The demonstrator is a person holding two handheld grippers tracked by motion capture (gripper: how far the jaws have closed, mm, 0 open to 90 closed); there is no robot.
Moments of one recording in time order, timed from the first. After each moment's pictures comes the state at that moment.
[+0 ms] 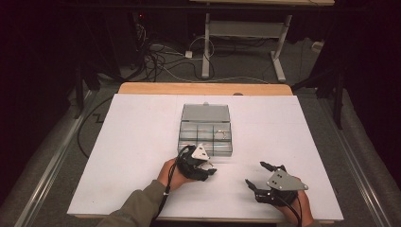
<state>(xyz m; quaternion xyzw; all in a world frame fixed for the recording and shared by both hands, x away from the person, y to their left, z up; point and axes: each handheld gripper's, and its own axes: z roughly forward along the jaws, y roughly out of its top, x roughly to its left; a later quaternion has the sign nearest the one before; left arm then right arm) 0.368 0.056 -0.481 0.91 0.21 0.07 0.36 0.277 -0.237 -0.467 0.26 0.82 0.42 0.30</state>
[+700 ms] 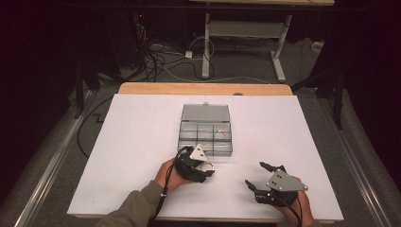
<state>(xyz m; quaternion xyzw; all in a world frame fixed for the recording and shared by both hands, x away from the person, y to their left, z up) 0.363 0.062 -0.480 0.91 0.21 0.07 0.35 0.276 -0.237 -0.467 0.25 0.82 0.42 0.30</state>
